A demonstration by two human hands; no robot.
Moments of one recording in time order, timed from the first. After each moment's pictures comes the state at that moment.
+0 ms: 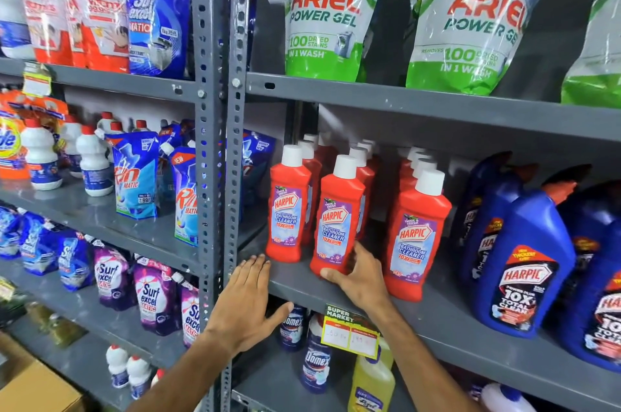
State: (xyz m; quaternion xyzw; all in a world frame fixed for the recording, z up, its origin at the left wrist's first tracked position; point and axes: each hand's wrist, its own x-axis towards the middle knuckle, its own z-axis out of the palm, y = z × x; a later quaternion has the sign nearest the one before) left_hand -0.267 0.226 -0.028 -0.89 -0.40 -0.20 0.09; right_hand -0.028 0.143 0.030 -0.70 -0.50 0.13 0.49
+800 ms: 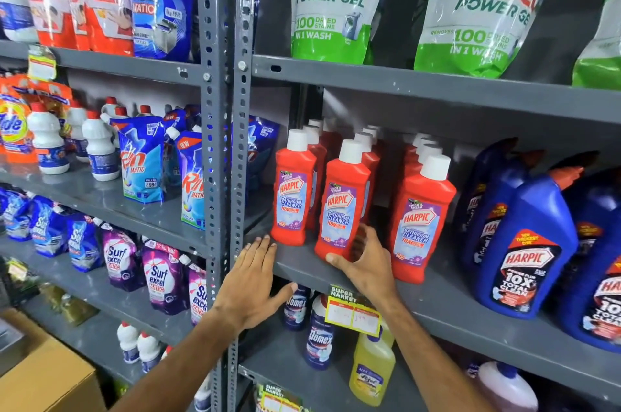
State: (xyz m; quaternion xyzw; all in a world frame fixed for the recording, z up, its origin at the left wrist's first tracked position) left_hand -0.269 0.223 -0.023 -0.90 -0.39 -0.20 0.06; right_hand -0.032 0.128 0.029 -0.70 -0.49 0.11 0.52
